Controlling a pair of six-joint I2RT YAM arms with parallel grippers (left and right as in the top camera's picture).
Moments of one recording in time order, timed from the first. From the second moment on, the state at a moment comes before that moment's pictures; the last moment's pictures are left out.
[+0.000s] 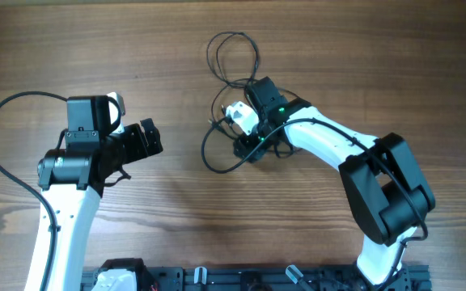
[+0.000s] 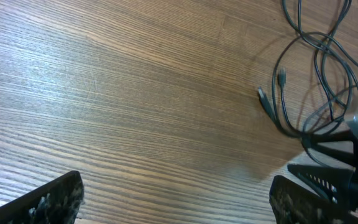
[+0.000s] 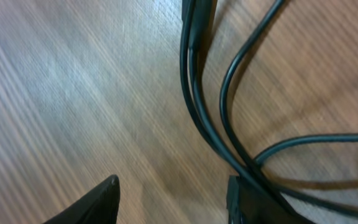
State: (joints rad) left arm 0.01 1.15 0.99 -0.88 0.10 -0.31; right arm 0.55 1.97 1.22 -0.51 -0.35 -0.28
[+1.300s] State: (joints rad) left arm 0.01 1.15 0.99 -0.86 0.10 -0.31; right arm 0.67 2.07 1.21 -0.05 -0.04 0.41
